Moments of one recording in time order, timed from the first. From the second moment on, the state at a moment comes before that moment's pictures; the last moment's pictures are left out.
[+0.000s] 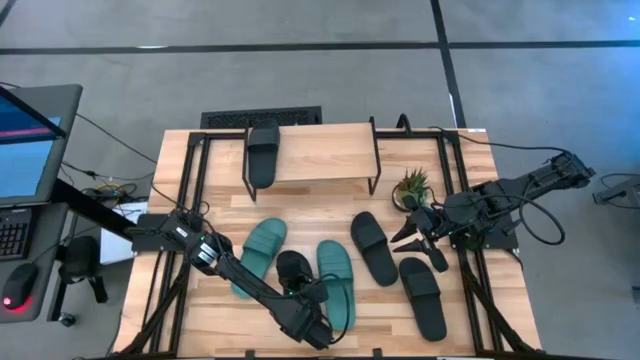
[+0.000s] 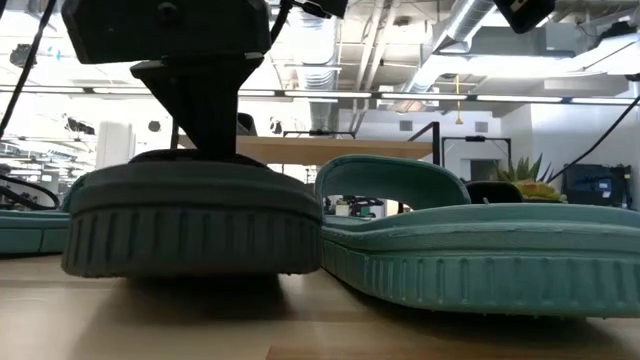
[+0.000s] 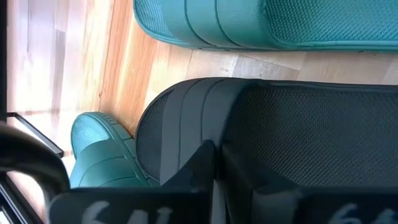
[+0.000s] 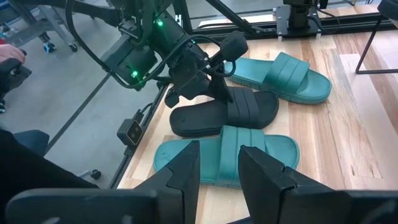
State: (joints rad) left arm -0.59 2.42 2.15 -1.57 -0.51 -0.94; right arm 0.39 0.84 0.78 -0.39 0.00 0.20
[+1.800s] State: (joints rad) left arm -0.60 2.32 2.28 -1.57 -0.57 -0.65; right arm 0.39 0.84 0.78 -0.39 0.00 0.20
